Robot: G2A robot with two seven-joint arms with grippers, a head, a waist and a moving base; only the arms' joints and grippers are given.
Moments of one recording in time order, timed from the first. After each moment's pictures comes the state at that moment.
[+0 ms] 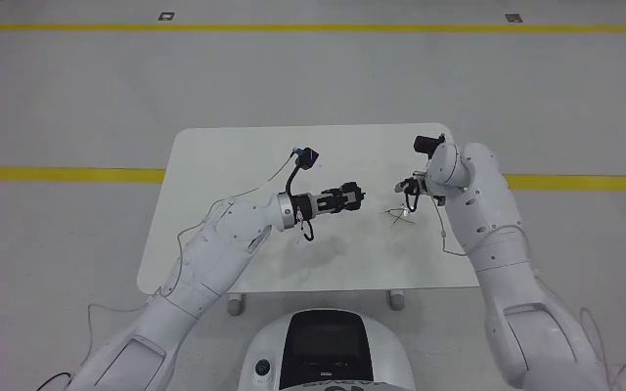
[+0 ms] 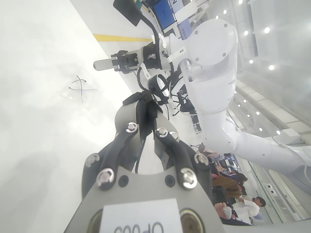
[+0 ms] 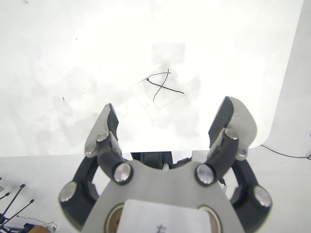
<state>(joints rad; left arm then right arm) 1.03 -1.28 -0.92 -1.34 -0.02 -0.34 -0.71 -0.89 -1.34 1.28 -1.18 -1.18 0.34 1.38</state>
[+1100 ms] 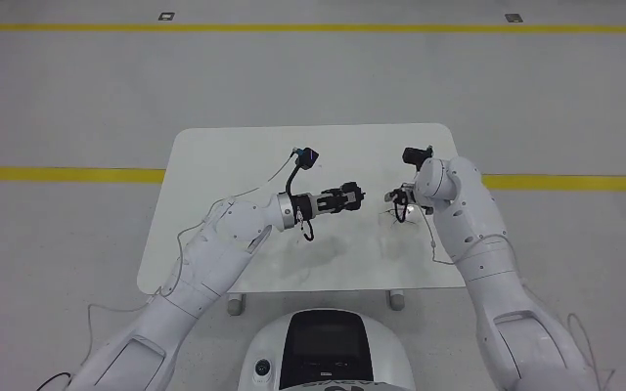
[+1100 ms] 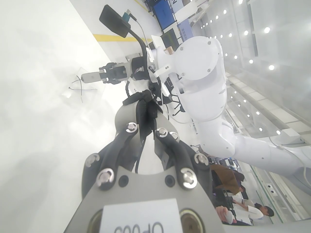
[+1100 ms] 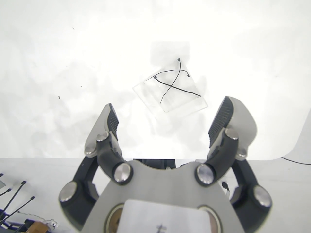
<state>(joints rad) 1.03 -1.28 -0.92 -1.34 -0.02 -0.34 -0.71 -0.94 -1.38 1.27 -1.16 -1.17 0.34 1.31</state>
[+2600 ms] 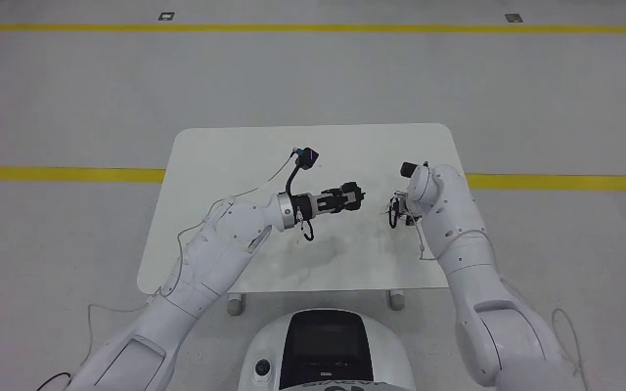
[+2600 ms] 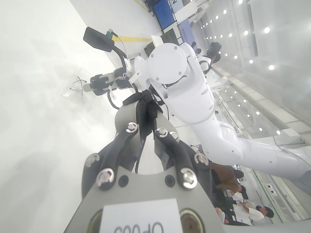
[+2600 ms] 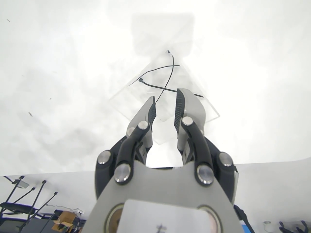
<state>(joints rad) 1.03 -1.28 -0.92 -1.34 -0.02 -0.34 -0.71 -0.88 -1.51 1.41 -0.88 -1.32 0.34 1.25</state>
